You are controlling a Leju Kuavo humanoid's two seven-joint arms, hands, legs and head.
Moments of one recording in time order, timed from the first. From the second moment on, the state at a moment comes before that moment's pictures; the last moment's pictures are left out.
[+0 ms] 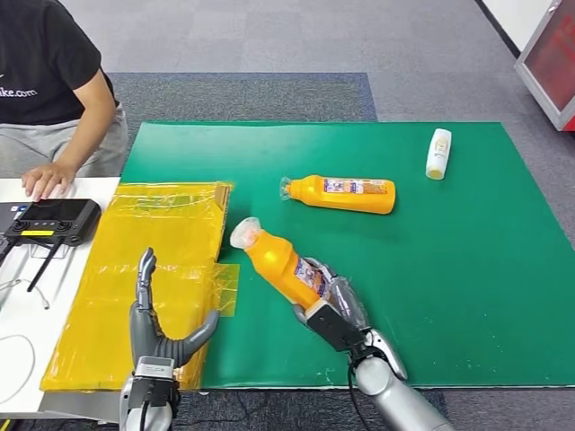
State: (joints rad) left arm 0.12 -0.10 -0.43 -1.47 -0.25 0.59 -0.69; right arm -0.24 0.02 0.57 -1.02 0.48 -0.26 -0.38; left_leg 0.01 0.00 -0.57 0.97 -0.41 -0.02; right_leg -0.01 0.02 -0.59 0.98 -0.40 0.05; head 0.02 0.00
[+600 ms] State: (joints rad) left arm 0.11 -0.11 -0.44 -1.53 0.03 0.25 -0.65; right arm -0.08 0.09 0.56 -1.22 0.49 -0.31 -0.48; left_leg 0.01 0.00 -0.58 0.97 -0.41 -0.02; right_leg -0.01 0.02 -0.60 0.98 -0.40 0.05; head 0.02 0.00
